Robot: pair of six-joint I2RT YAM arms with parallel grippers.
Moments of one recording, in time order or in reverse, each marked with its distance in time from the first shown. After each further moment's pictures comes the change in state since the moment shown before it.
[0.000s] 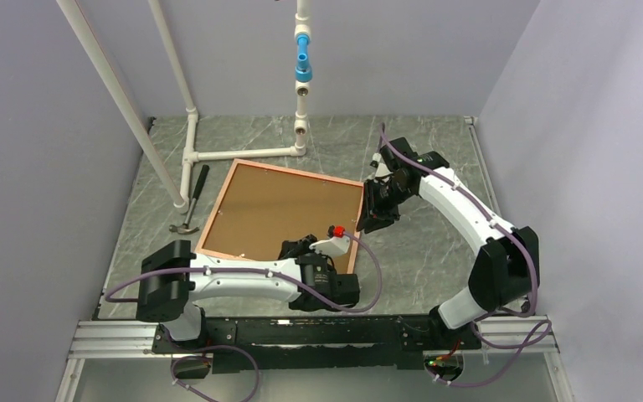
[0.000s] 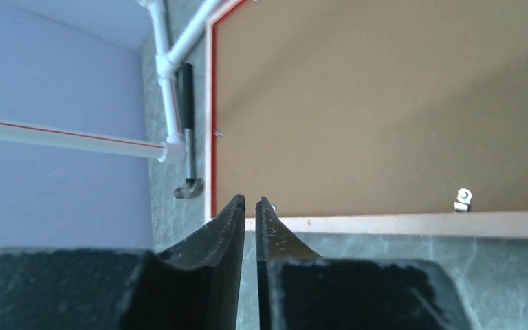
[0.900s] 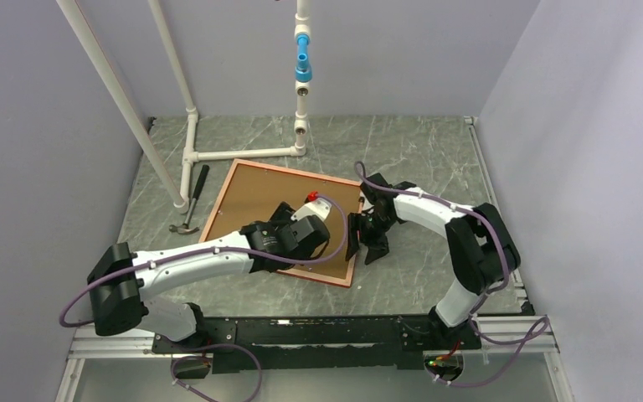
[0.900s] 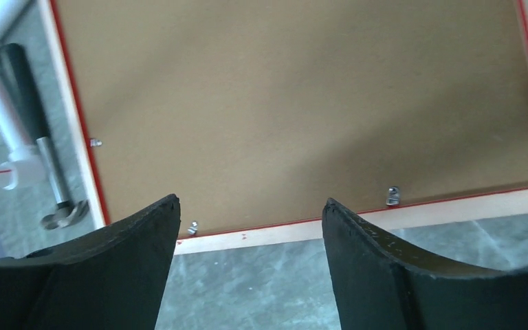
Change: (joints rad) left arm 0.298 -0.264 -0.168 0.477 0.457 0.426; right arm 0.088 0.114 -0.293 0.258 0.056 0.056
